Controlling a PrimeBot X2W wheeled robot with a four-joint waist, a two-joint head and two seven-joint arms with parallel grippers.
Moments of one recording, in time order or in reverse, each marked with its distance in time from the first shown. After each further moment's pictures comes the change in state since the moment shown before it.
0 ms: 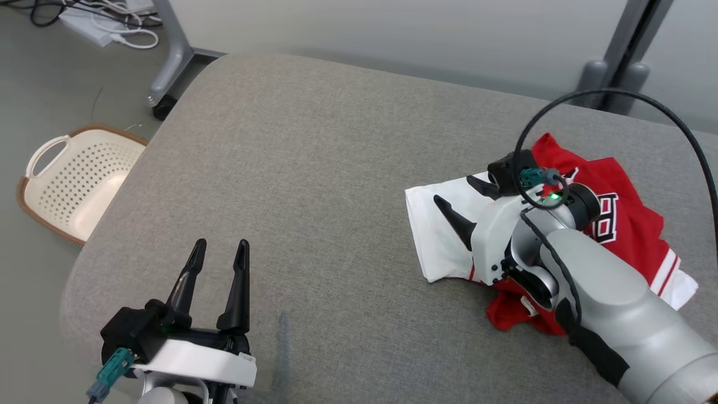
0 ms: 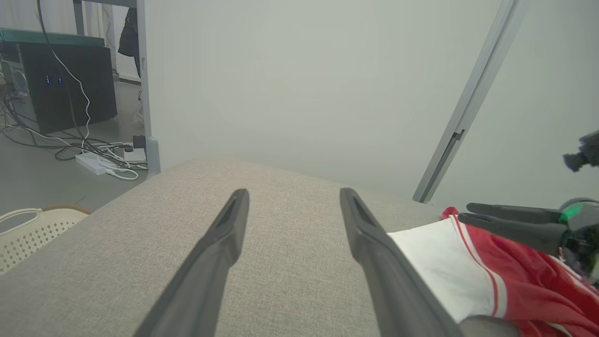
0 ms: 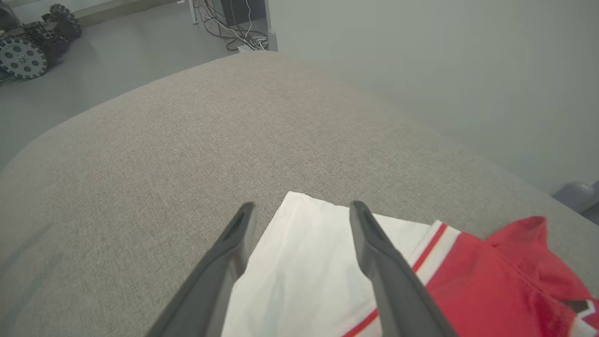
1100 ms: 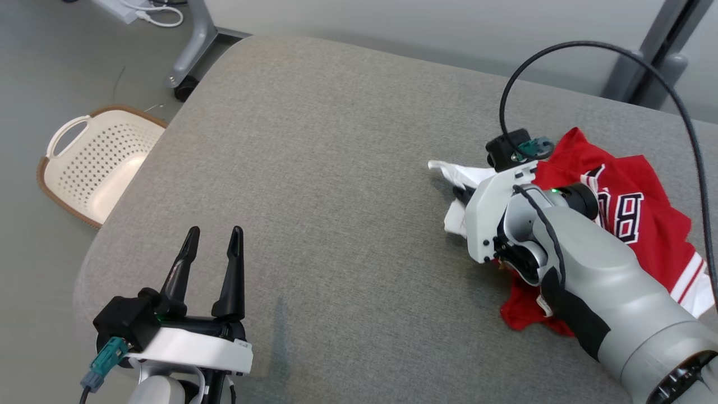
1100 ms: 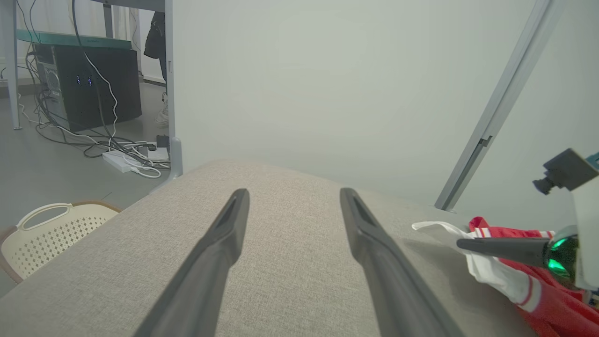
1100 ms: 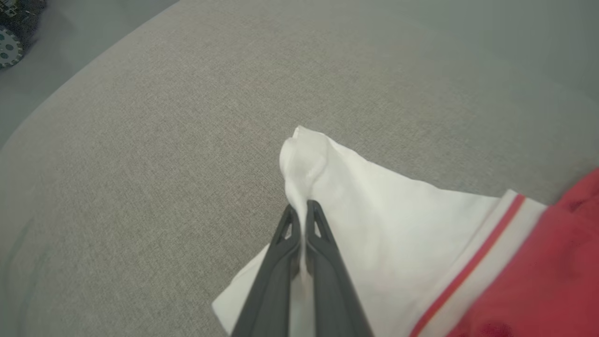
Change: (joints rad) left arm -0.041 -0.001 -0.003 0.007 -0.026 0.016 0.000; right arm -0.147 0.104 0.128 0.316 0.228 0.000 0.159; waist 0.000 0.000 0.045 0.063
